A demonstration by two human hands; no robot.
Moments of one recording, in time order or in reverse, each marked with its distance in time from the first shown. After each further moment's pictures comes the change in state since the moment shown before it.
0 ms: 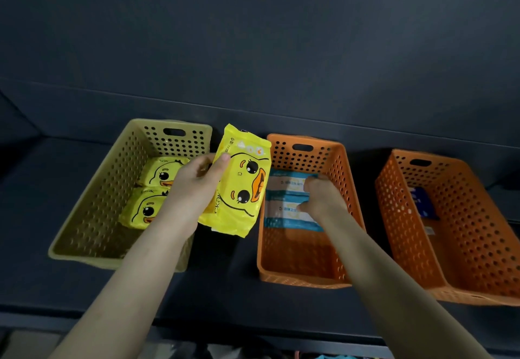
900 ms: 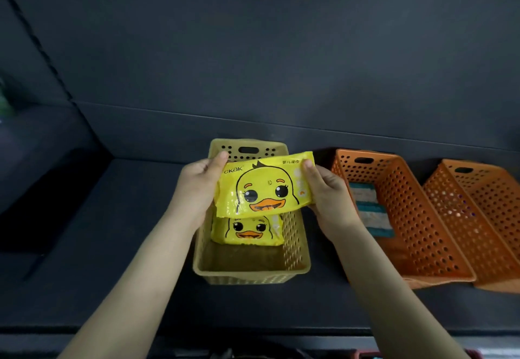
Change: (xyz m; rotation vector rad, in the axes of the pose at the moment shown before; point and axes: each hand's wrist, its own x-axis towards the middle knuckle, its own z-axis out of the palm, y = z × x) left_hand 0.053 -0.015 -0.171 -0.186 -0.071 -0.037; right_hand -0.081 -0.191 0.021 1.356 0.082 -0.214
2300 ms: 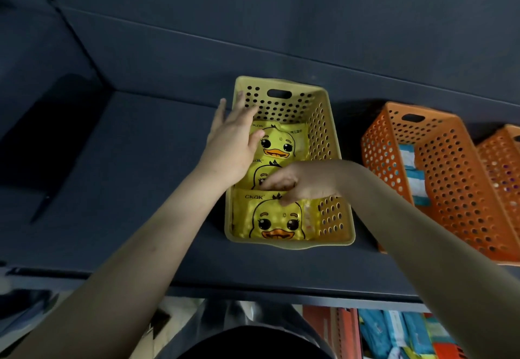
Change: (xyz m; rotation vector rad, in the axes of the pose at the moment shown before) left_hand 0.031 -0.041 -0.007 0.888 -0.111 0.334; right_hand 0.033 0.028 0.055 -1.153 -1.049 0.418
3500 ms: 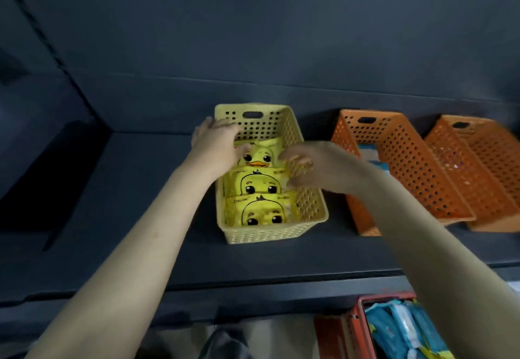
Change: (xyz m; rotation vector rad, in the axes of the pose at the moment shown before) left_hand -0.004 0.027 -0.033 0.230 -0.130 0.057; right_hand -0.087 0.000 0.018 -0.034 0.691 -0.013
